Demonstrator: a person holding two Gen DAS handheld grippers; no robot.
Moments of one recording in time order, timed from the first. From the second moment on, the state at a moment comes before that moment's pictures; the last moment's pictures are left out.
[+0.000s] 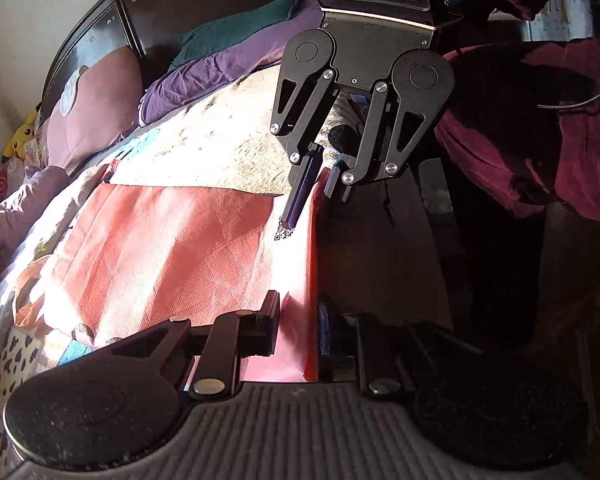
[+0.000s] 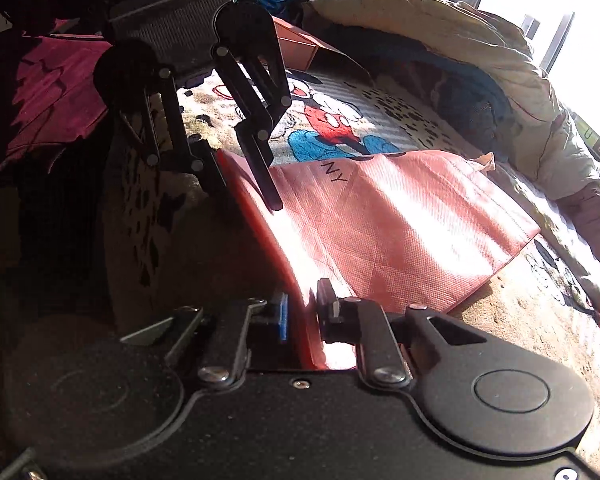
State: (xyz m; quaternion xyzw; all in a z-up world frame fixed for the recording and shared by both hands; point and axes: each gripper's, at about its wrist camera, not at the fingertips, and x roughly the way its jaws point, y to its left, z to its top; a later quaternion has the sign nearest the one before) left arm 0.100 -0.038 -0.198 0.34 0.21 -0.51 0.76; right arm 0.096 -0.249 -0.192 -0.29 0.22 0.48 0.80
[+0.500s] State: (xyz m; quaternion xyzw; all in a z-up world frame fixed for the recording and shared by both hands) left arm 0.188 0.015 -0.213 -0.02 0.39 -0.54 0.74; right arm 0.184 -0.281 -0.199 -0.08 0.38 0.57 0.72
